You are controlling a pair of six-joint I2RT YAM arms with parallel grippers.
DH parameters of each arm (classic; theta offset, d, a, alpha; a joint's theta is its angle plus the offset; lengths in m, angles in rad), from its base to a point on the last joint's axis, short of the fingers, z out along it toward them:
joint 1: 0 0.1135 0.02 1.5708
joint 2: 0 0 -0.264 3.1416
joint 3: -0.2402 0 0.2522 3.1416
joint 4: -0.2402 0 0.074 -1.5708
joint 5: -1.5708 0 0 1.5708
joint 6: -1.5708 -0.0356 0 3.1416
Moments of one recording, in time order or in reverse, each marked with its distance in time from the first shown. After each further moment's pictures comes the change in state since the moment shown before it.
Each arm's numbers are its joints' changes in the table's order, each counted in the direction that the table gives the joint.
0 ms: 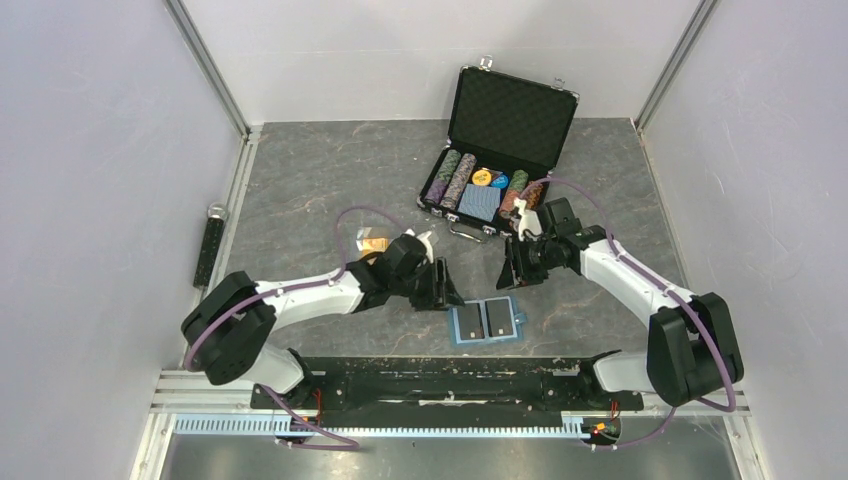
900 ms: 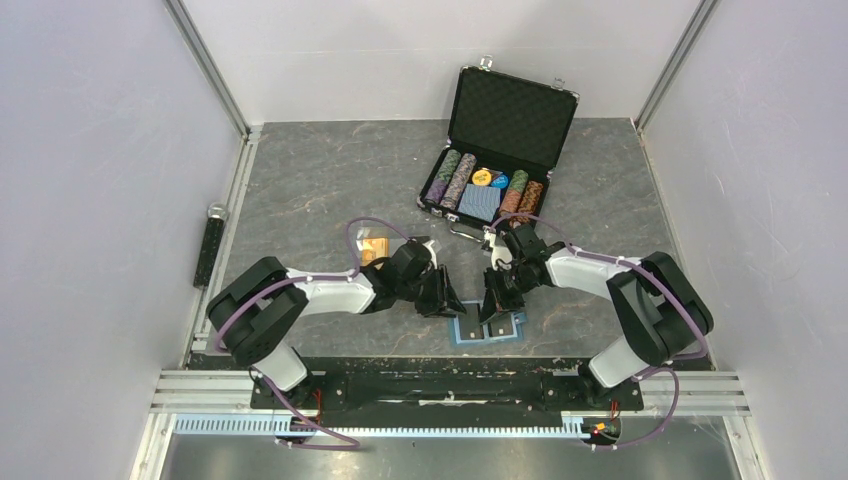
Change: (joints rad) left arm 0.005 -0.133 0.059 0.166 -0.060 0.085; right arm 0.171 -0.213 0.112 0.188 0.121 -0.126
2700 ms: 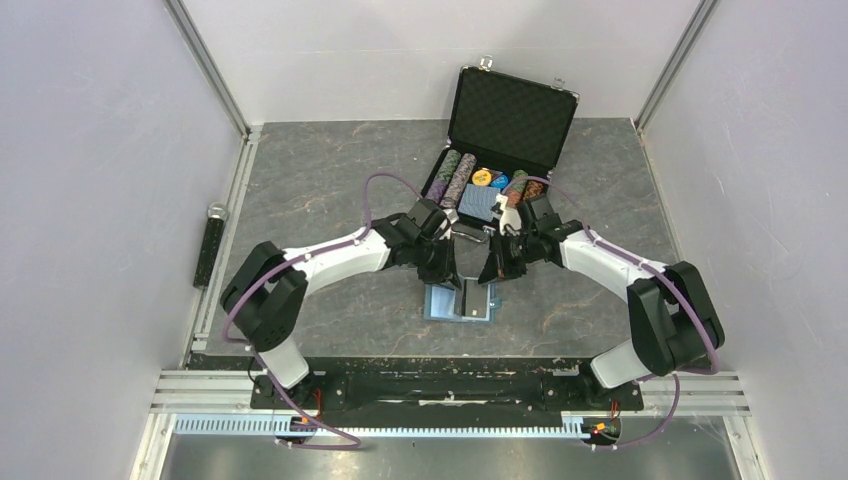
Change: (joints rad) left arm 0.072 -0.076 -0.410 -0.539 0.001 -0.311; right arm -0.084 0.058 -0.156 -0.016 -0.027 0.005
